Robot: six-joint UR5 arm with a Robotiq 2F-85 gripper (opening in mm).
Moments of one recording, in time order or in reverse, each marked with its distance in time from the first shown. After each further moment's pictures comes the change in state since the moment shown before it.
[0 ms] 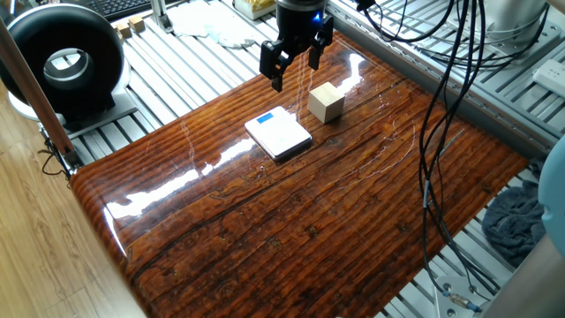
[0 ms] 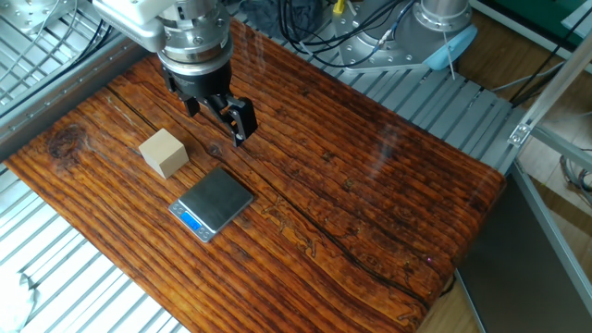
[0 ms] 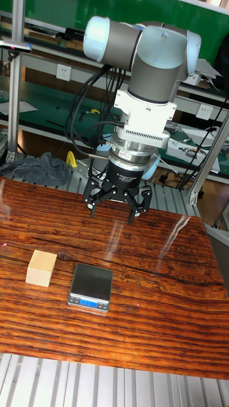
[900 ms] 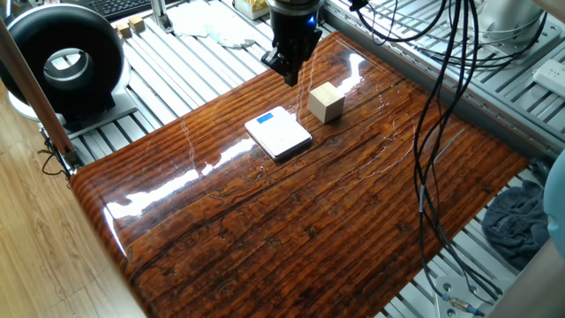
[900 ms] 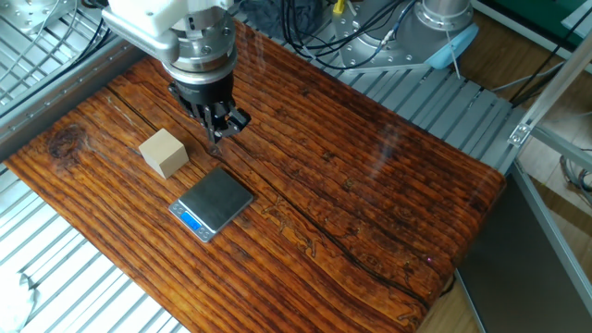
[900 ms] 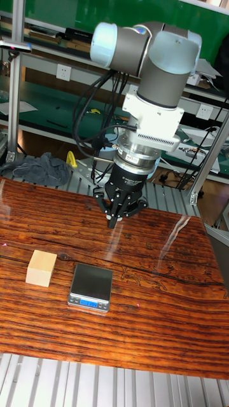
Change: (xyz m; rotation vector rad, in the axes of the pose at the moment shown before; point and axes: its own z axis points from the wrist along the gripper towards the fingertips) arm -0.008 0.003 0.002 0.052 -0.021 -0.066
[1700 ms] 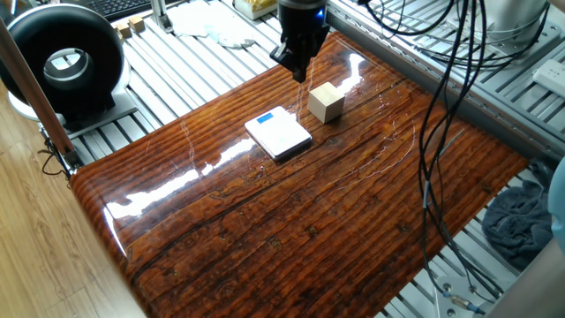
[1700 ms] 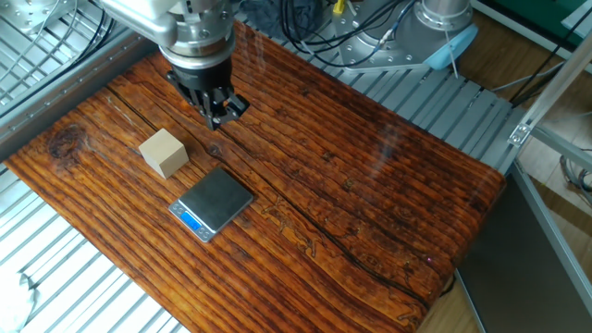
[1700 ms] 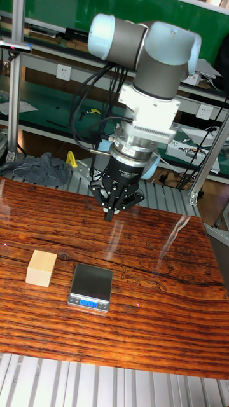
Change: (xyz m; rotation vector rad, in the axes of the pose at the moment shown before) arm 0.012 -0.016 -0.008 -0.004 0.007 -0.012
